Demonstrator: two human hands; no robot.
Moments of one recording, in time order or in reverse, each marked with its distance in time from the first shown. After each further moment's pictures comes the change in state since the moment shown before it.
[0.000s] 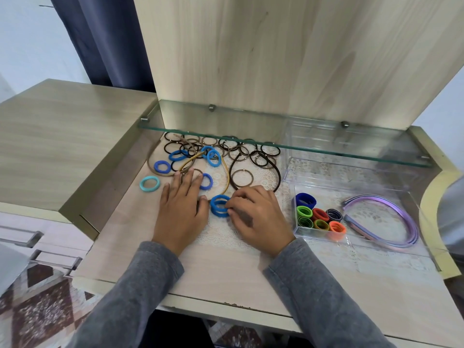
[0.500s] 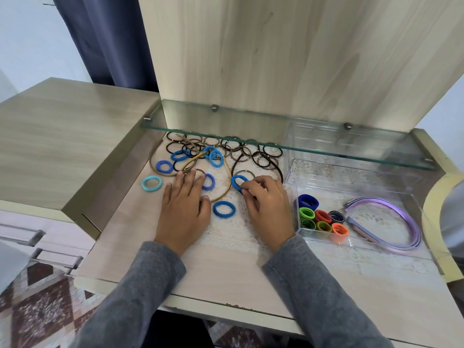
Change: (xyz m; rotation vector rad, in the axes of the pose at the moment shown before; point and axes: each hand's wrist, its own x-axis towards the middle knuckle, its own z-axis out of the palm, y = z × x) left_hand 0.001 0.000 0.000 0.001 -0.009 0.001; right_hand 0.012 0.009 0.008 -0.027 0.164 0.265
